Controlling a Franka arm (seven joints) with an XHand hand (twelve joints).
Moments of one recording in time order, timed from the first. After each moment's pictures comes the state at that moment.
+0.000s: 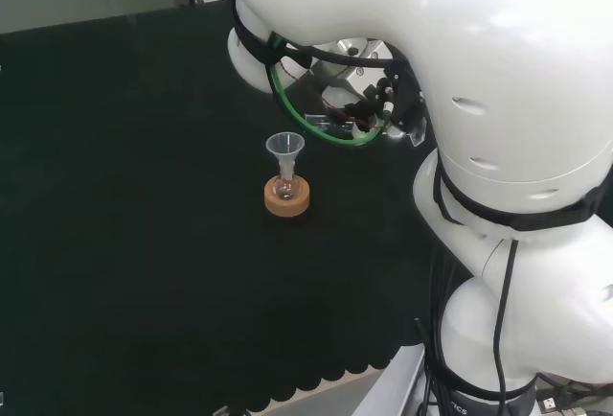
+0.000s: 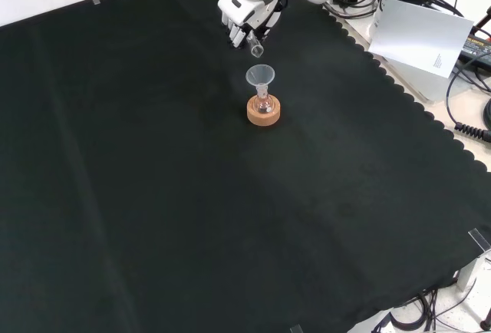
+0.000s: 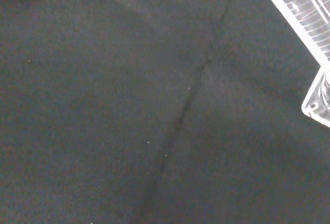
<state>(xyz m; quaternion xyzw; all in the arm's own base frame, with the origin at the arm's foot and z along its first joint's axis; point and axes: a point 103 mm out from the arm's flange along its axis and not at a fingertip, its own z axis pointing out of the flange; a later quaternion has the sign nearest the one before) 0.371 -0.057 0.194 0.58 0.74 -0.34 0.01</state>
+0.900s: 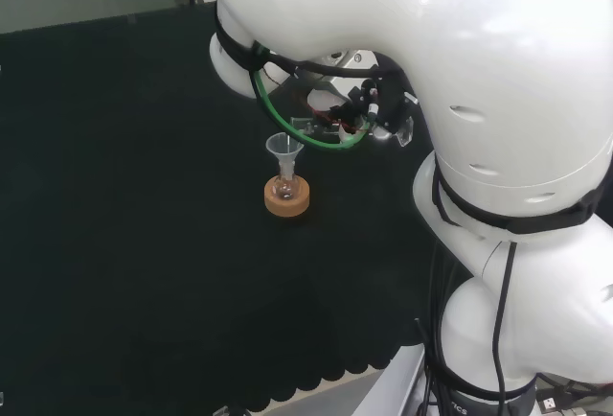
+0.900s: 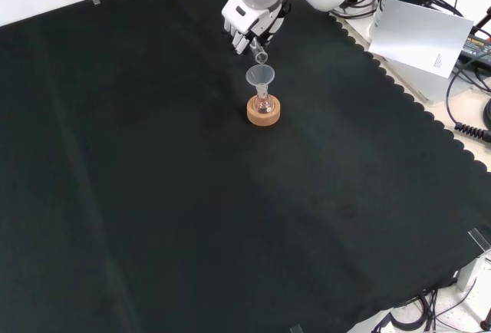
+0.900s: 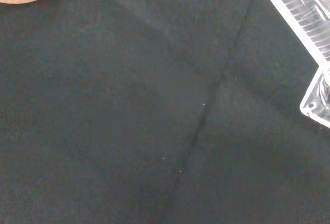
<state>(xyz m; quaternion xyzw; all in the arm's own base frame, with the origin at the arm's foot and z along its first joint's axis) 0.376 -0.037 0.194 0.57 0.74 -0.35 0.02</state>
